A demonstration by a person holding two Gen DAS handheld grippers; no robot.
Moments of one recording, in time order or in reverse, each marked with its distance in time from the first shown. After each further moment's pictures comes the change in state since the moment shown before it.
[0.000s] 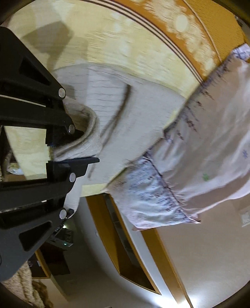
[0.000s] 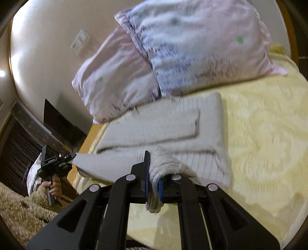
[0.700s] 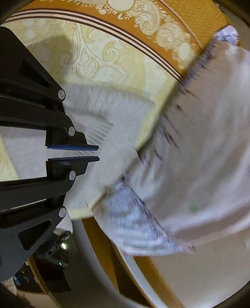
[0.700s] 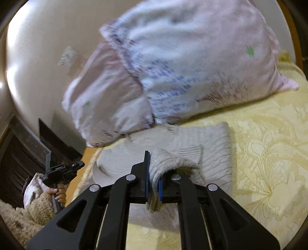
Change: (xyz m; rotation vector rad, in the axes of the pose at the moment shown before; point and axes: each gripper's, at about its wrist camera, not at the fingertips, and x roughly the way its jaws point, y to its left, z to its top) left arm 0.071 0.037 0.090 0.047 0.044 0.183; right arm 0.074 -0.033 0.052 0.089 -0.052 -0.037
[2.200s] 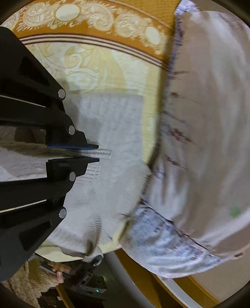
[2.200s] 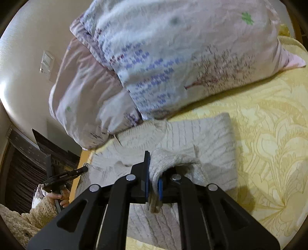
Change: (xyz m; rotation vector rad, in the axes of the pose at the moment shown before) left arm 0.029 -0.030 0.025 0.256 0.109 0.188; right arm 0.031 -0.017 0.020 0.083 0.038 0.030
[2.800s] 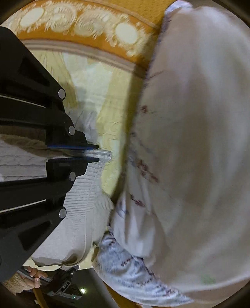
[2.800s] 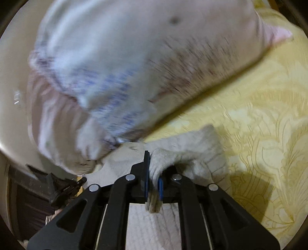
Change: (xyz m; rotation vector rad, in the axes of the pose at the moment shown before) left arm 0.067 0.029 0.056 -0.112 0.005 0.138; right arm 0.051 -0.054 0.022 0.290 0.007 -0.121
